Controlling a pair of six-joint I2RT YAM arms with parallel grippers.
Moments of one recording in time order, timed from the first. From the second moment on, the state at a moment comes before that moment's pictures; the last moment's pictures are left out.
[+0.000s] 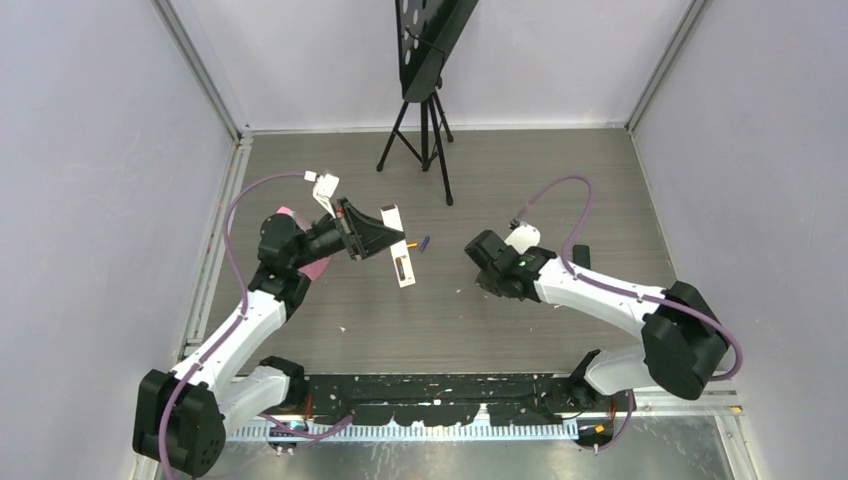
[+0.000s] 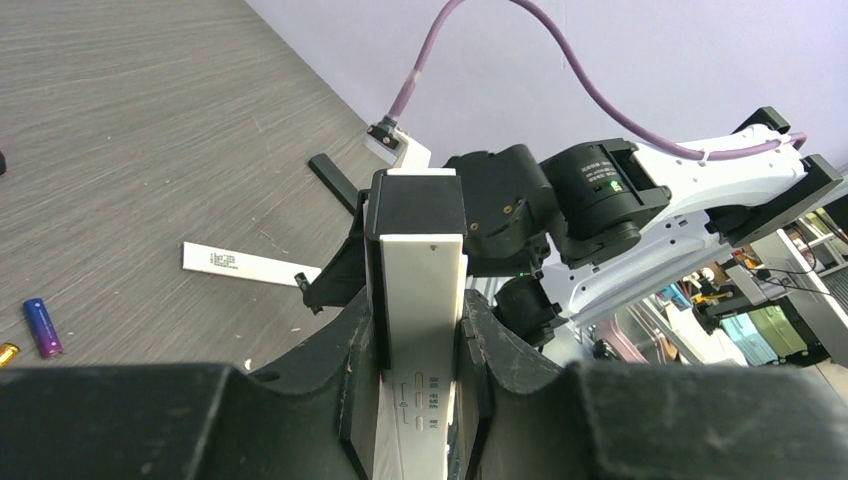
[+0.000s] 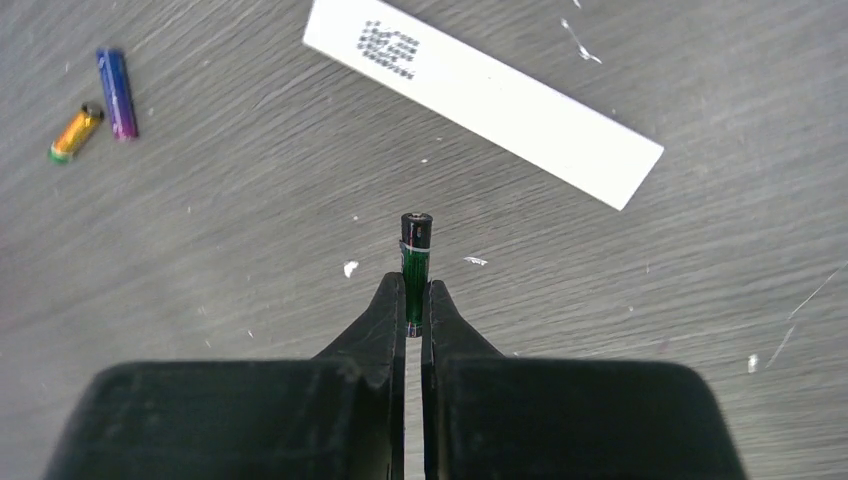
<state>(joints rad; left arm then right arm) -0.32 0.99 0.58 0.57 0.83 -0.81 0.80 1.35 0.84 -0.55 0.43 1.13</state>
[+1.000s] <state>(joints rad) -0.32 0.96 0.60 0.40 0.78 -0.75 0.81 1.30 0.83 -0.49 0.45 1.33</state>
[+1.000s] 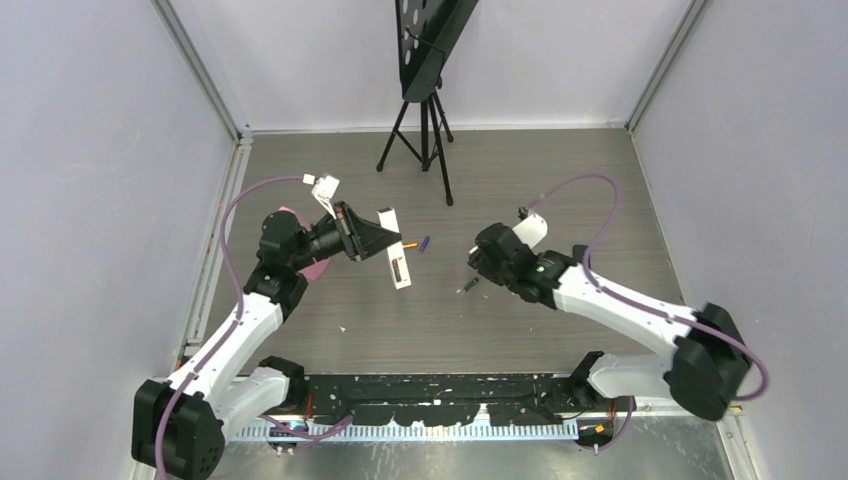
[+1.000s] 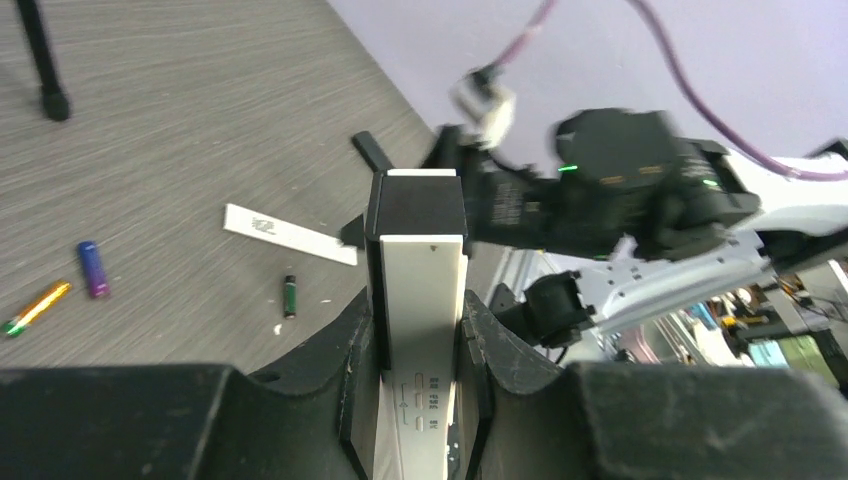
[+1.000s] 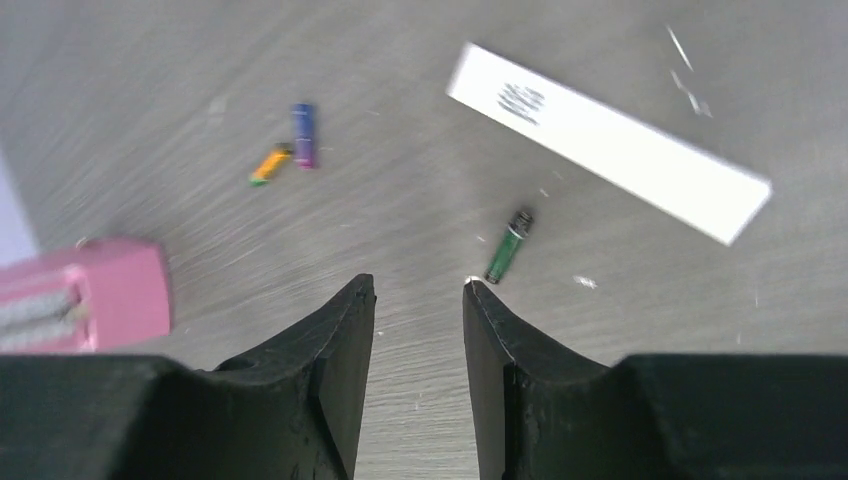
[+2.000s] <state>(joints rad) -0.27 0.87 0.73 -0.11 0.40 -0.60 0.81 1.66 1.04 -0.69 0.01 -0.51</state>
